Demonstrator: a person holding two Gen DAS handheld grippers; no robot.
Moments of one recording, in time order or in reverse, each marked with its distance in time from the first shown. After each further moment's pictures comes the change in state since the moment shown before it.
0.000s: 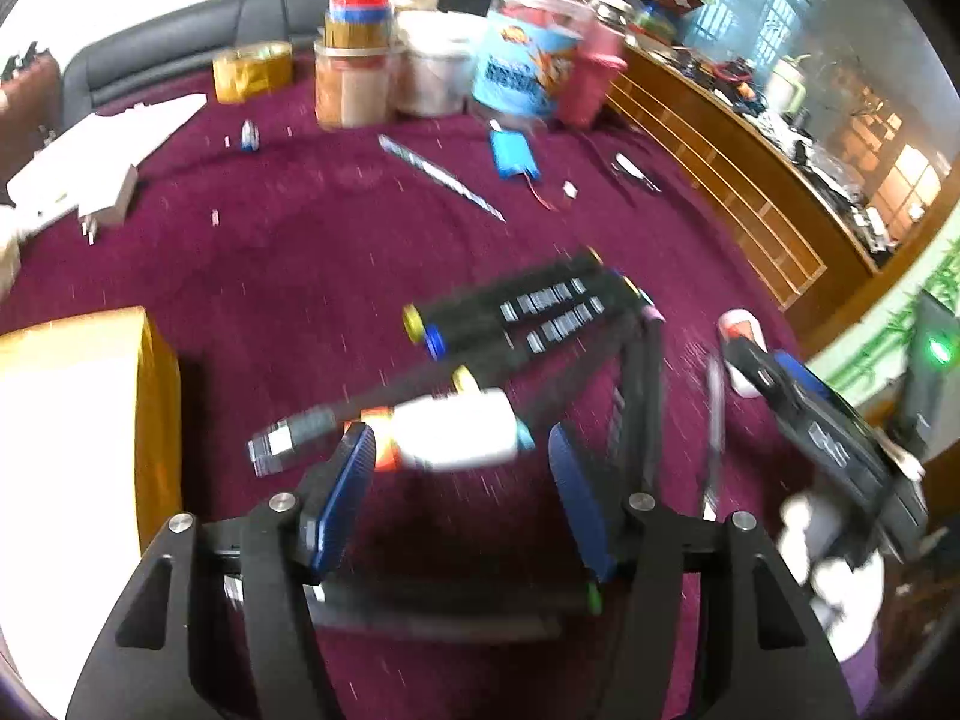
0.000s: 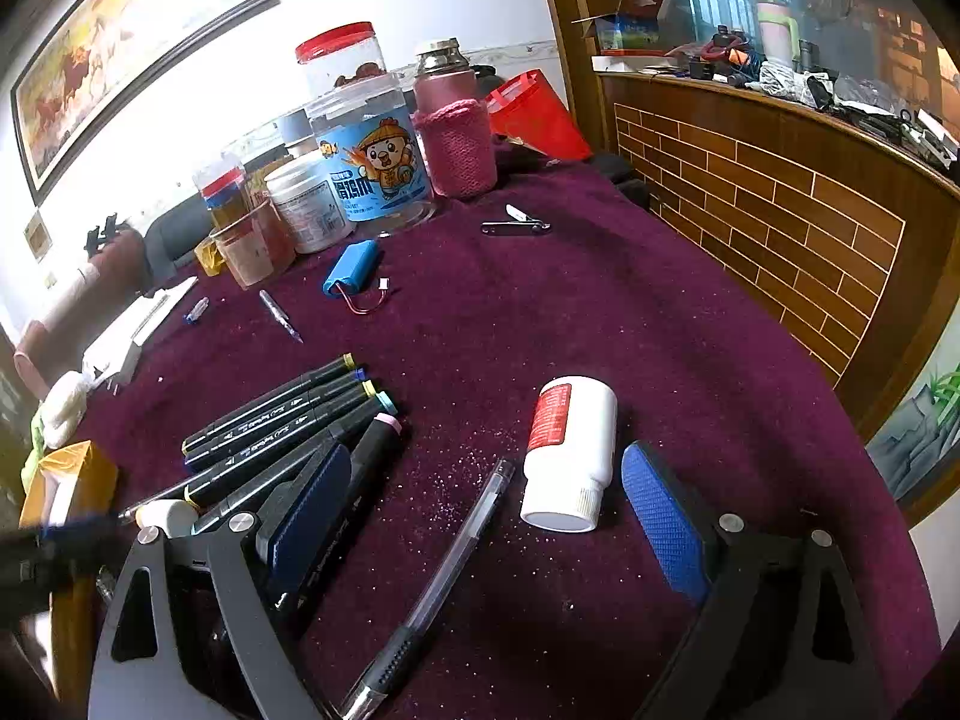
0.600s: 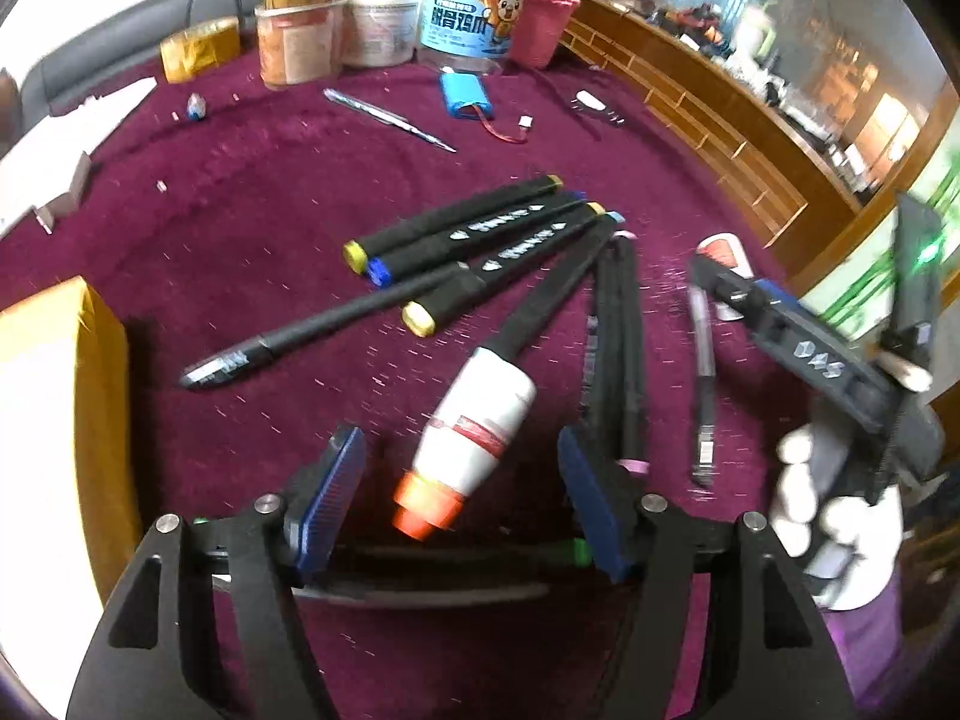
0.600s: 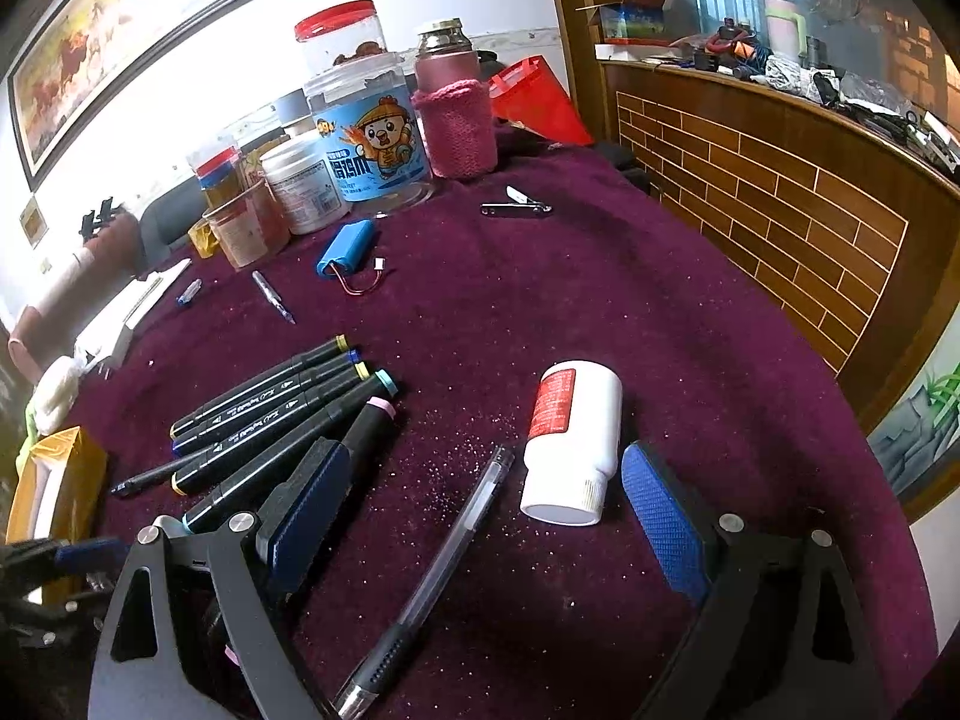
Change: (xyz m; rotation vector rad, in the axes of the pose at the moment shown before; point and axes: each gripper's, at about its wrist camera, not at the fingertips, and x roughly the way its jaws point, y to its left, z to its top) left arm 0.022 -0.012 -0.013 0.074 0.084 -0.055; right arm 0.009 0.002 -0.001 -0.015 0.040 -0.014
